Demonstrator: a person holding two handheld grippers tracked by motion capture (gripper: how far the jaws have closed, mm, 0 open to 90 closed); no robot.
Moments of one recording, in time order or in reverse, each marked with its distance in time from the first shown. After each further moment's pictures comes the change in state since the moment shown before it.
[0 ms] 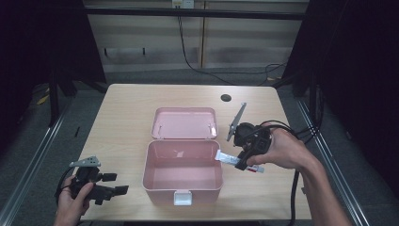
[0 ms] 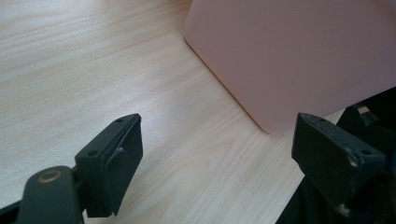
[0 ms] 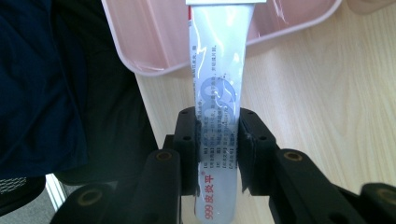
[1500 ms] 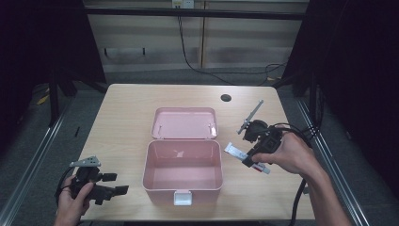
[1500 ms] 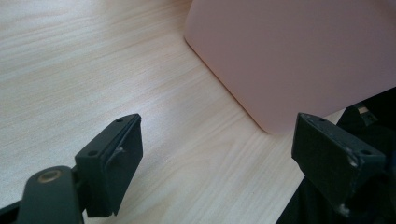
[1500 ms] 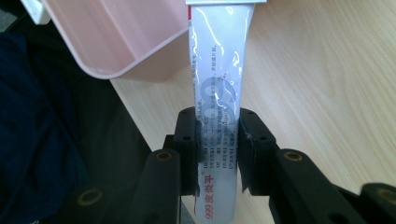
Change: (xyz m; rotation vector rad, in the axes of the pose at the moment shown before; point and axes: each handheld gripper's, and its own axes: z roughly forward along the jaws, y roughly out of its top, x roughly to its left) left arm 0.000 0.000 0.000 0.001 0.001 0.002; right arm -0.010 -0.027 -0.004 -0.053 -0.053 0.226
